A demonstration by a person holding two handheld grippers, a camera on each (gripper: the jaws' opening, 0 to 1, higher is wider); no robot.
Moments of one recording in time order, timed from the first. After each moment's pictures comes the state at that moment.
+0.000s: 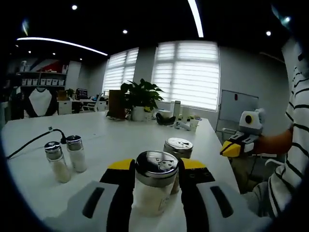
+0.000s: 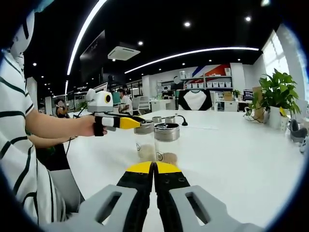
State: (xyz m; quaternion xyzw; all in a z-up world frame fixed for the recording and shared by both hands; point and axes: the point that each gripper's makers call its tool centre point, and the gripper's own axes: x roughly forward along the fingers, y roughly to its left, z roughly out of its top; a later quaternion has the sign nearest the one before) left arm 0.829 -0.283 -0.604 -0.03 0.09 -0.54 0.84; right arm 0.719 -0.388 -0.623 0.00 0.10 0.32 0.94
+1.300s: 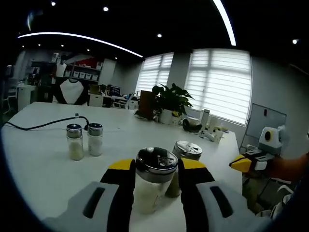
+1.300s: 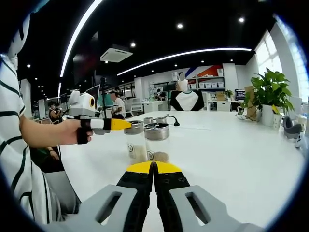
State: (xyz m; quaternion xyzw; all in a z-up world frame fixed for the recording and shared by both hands) left arm 0.823 -0.273 -0.608 -0.09 0.10 -0.40 0.91; right arm 0.722 -0.403 -0.624 0.01 0.10 0.29 0.95
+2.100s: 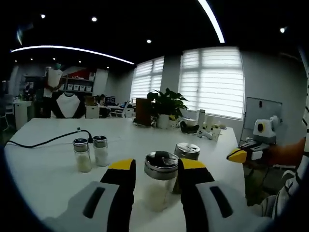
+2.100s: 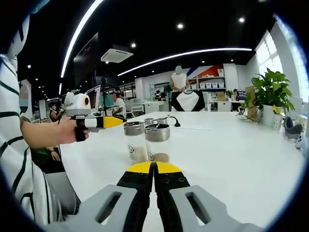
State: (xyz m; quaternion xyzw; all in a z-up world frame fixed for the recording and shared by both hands) left arm 0.814 -0.242 -0.589 -0.04 0.06 -0.42 0.90; right arm 0.724 -0.400 -0.621 0.01 0.09 0.29 0.95
